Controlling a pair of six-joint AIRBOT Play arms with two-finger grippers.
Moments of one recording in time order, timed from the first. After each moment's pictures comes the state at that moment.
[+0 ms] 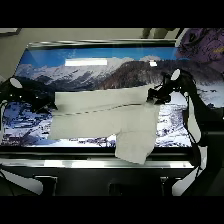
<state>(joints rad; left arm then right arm) 0.25 -1.80 1.55 1.23 -1.44 -1.58 -0.02 -1.93 1.76 -1.26 1.34 1.64</state>
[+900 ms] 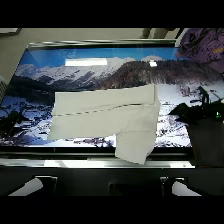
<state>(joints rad) 0.69 -1.21 0.95 1.08 -1.30 -1.53 -0.45 -1.32 1.03 -0.95 1.39 1.30</state>
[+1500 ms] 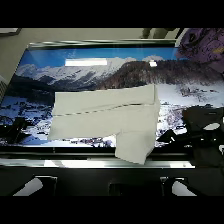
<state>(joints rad) 0.71 -1.15 0.82 1.03 -1.26 -1.50 -0.49 -1.27 0.61 -0.94 1.38 1.25</state>
